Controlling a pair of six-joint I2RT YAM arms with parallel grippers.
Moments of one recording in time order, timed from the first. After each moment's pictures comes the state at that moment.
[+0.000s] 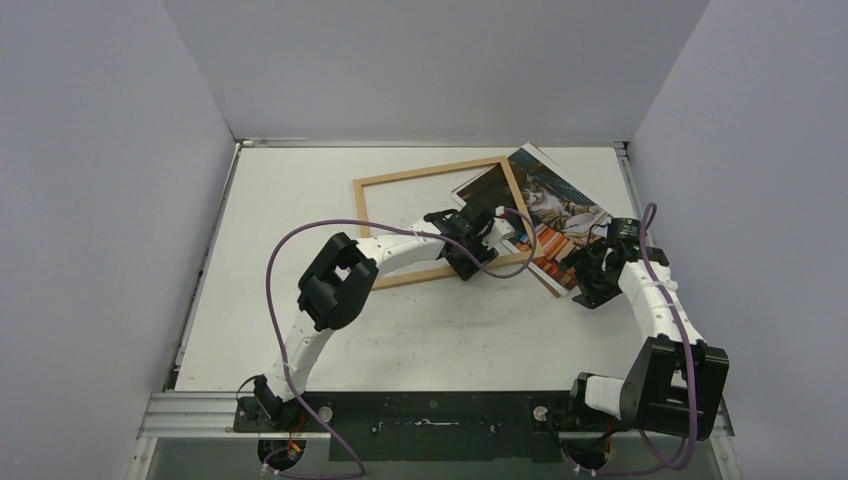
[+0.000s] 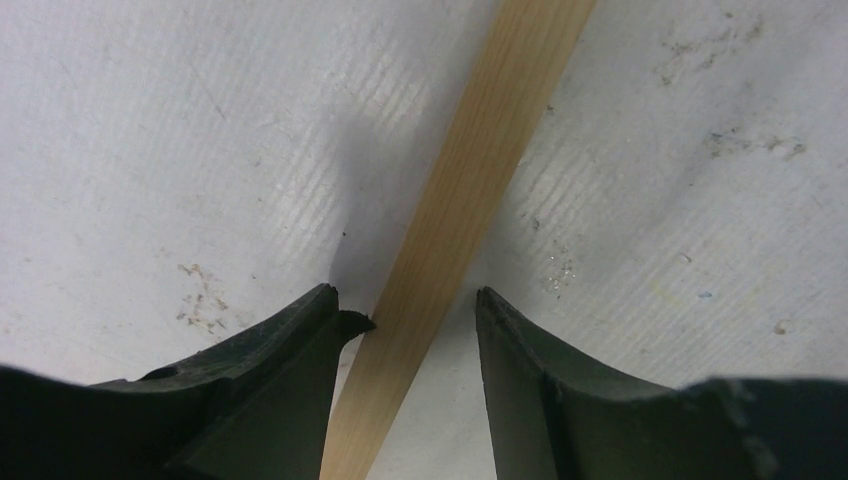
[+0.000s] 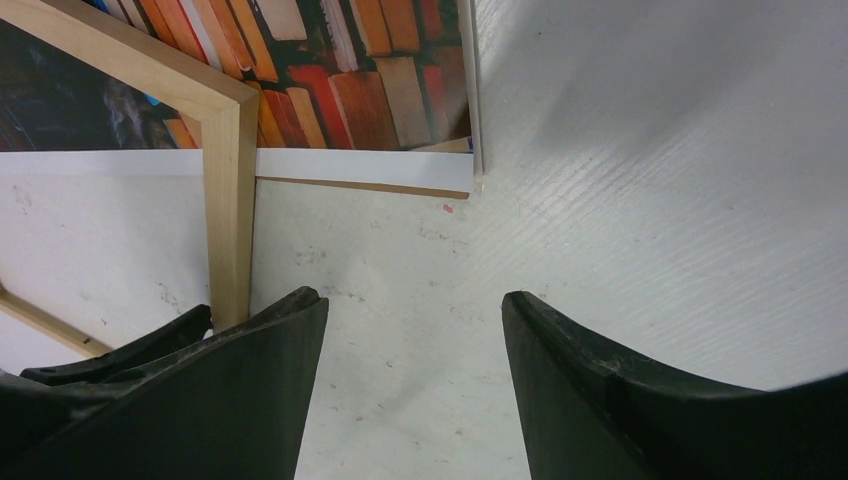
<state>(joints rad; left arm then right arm) -0.88 2.25 1.76 -0.56 0.01 0.12 -0.18 1.24 0.82 -0.76 -0.10 0.90</state>
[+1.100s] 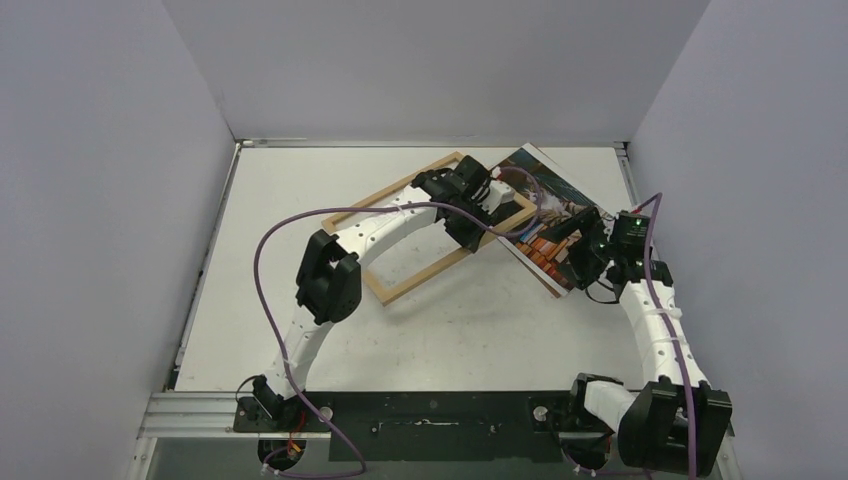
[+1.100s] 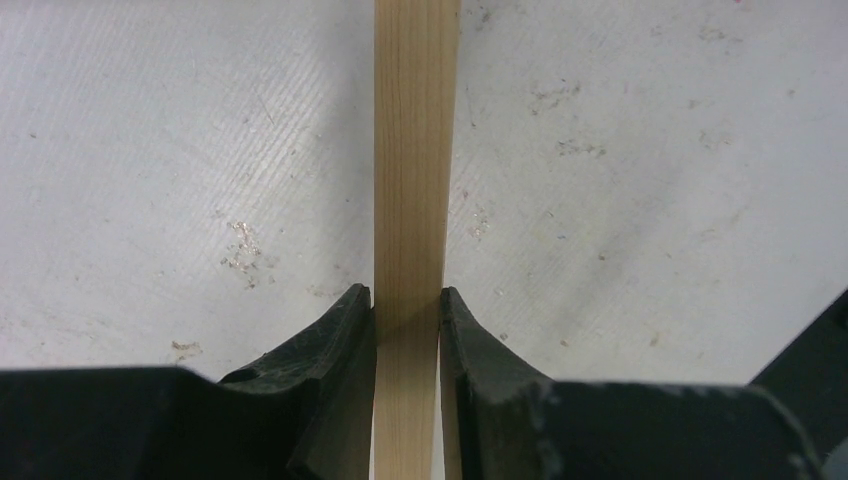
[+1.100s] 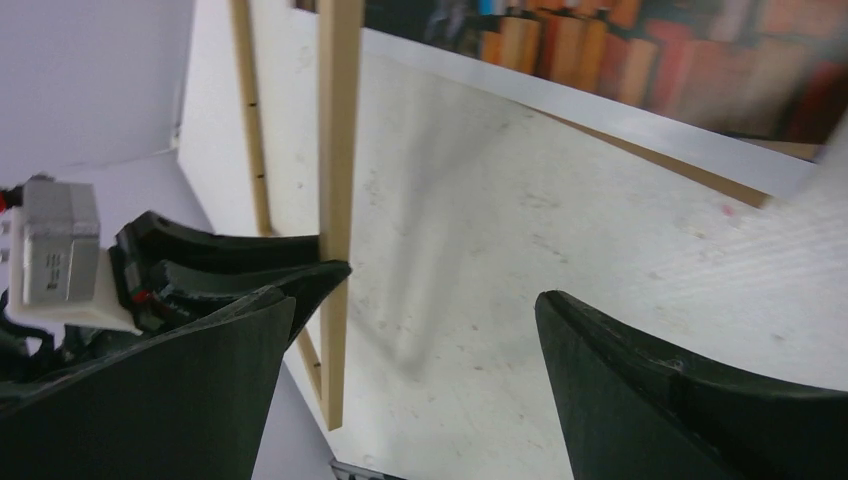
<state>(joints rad) -0.81 2.27 2.13 -0.91 0.18 0.04 -0.16 1.09 0.80 -0.56 -0.40 0.89</state>
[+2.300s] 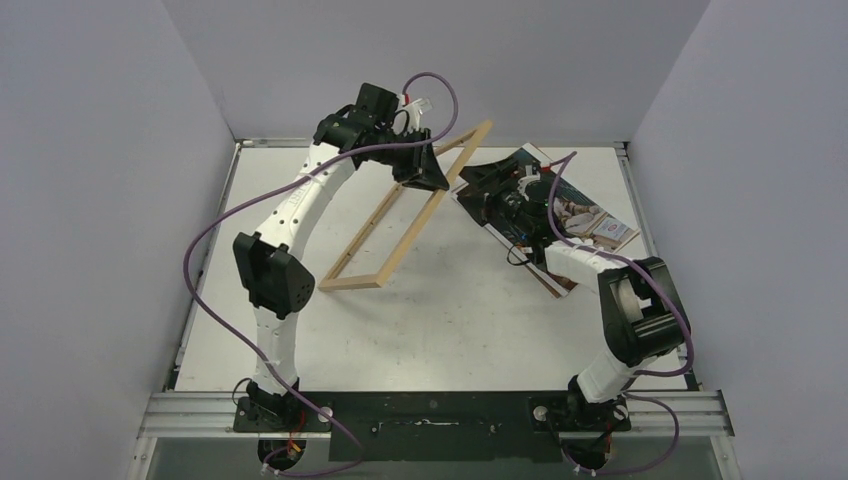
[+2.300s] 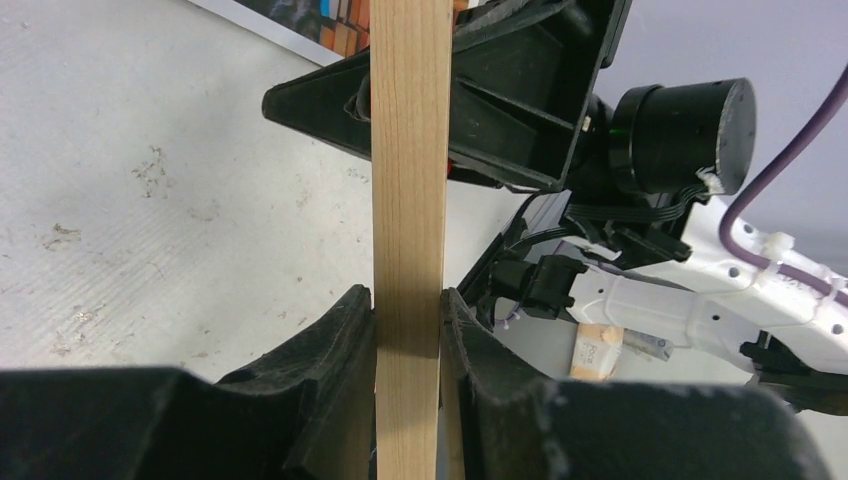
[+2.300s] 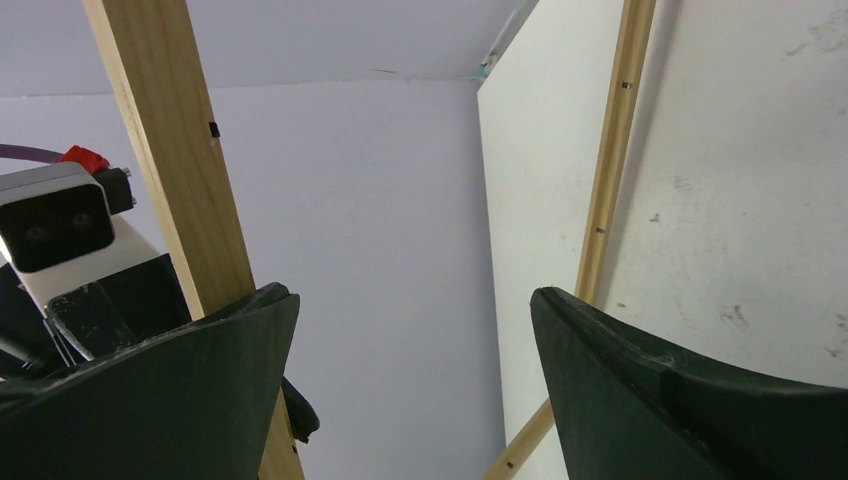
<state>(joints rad) -0.48 2.08 2.27 -1.02 0.70 -0.48 0.32 1.63 0.88 0.63 -0.35 1.46</state>
